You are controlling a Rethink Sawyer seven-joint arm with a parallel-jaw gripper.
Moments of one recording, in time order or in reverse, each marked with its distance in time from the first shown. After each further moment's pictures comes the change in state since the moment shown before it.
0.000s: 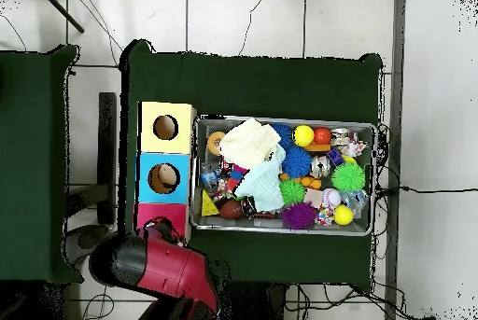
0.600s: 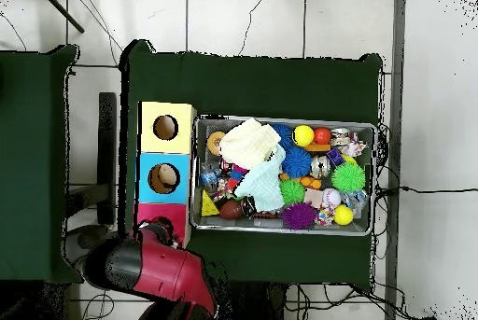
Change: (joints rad) arm -0.007 -0.033 0.027 0.015 0.000 -0.018 0.000
